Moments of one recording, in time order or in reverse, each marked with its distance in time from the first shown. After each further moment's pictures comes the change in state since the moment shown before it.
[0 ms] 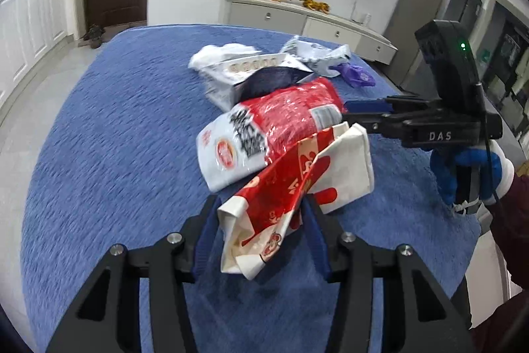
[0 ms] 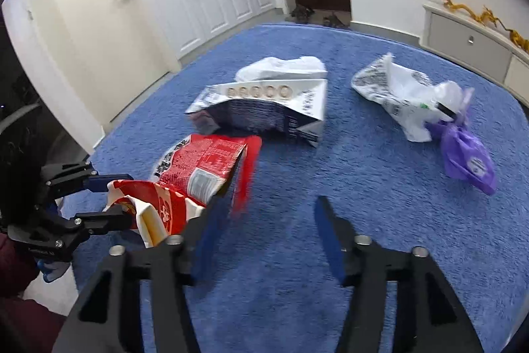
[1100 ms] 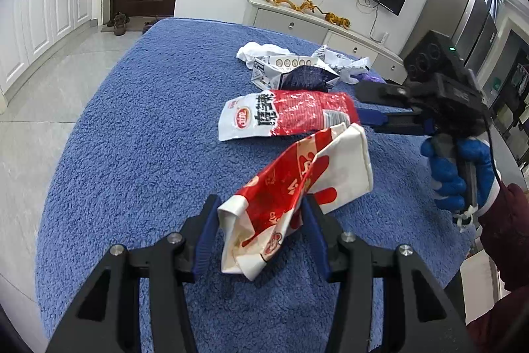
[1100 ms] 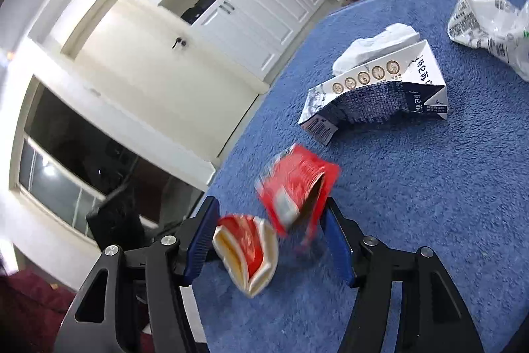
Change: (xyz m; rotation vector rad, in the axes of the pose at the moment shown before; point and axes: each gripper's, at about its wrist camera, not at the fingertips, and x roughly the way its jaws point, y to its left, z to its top) left arm -0.039 0.030 -0.036 -0.102 -0.041 0.025; right arm 0.031 0.013 0.007 0.296 -0.022 0.529
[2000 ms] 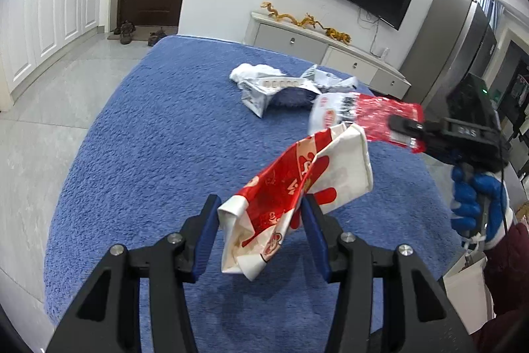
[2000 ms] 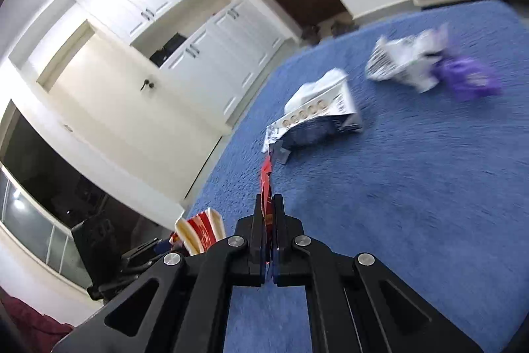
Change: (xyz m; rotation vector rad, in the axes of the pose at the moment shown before) left arm -0.032 -0.027 0.003 -0.019 -0.062 0.005; right arm -0.089 0.018 -0.038 0.040 -0.225 -0.188
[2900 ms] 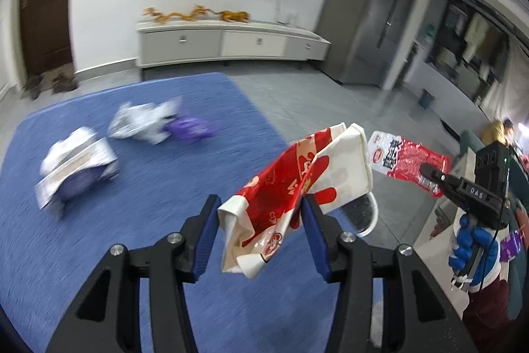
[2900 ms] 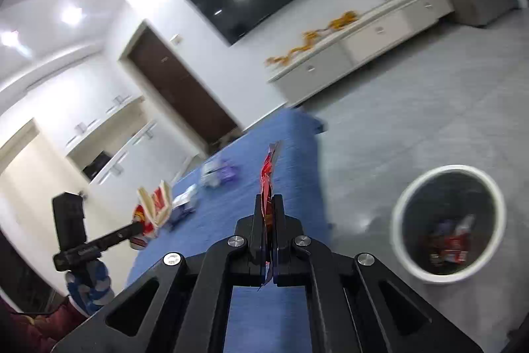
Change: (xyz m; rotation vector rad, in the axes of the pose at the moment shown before) left arm 0.087 -0.252 0.075 0.330 0.084 -0.249; right arm -0.311 -0.106 -0.118 0.198 -0.535 -0.387
